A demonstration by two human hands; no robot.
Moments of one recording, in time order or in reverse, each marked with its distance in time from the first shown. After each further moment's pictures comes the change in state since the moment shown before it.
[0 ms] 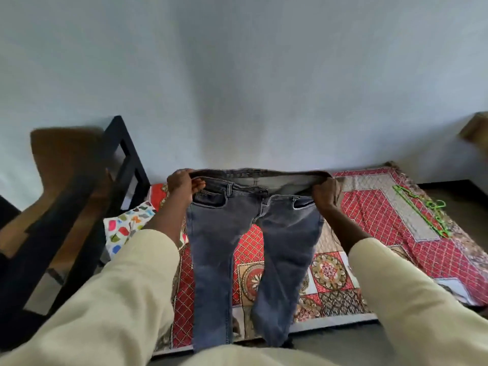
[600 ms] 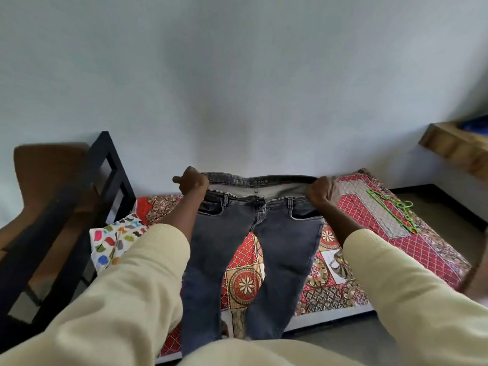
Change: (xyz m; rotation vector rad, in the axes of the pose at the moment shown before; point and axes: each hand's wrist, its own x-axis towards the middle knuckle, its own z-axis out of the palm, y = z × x) left_hand -0.080 -0.002 0.048 0.567 0.160 0.234; right_hand -0.027 0.006 -0.076 -0.172 0.015 0.079
